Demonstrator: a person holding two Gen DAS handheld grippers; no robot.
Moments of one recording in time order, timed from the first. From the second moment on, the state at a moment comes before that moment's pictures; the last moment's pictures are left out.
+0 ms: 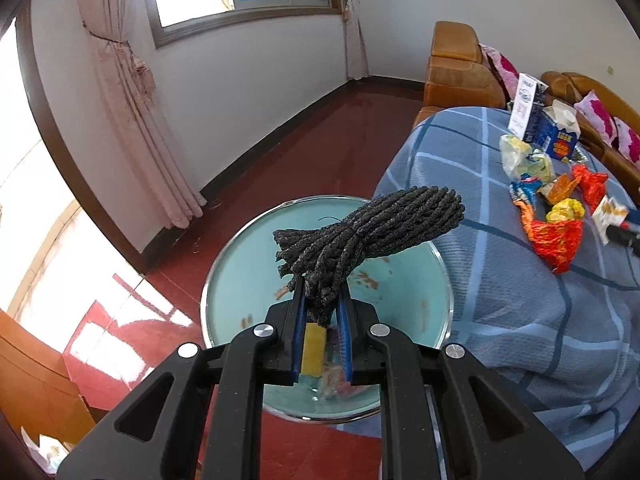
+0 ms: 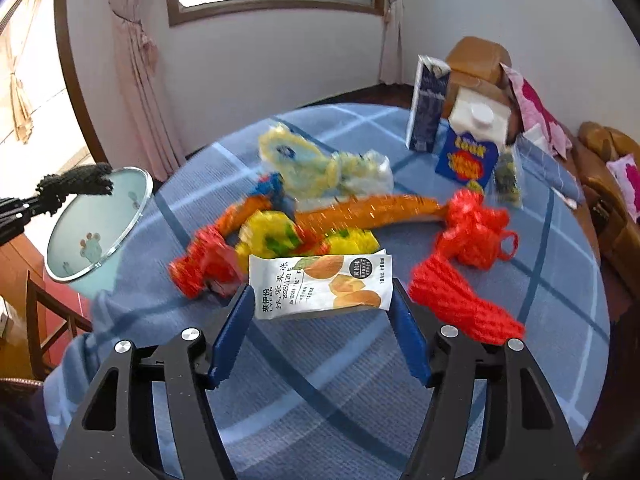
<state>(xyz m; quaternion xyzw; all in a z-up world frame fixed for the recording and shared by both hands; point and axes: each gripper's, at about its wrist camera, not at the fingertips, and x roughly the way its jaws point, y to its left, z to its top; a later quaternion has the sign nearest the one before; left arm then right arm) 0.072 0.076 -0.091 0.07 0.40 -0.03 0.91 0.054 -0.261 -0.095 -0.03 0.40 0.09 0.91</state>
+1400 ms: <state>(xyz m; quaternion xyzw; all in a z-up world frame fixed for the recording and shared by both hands) 0.076 0.141 -0.116 0.08 0.42 0.08 0.90 0.151 -0.072 -0.101 -0.10 0.36 0.24 0.89</state>
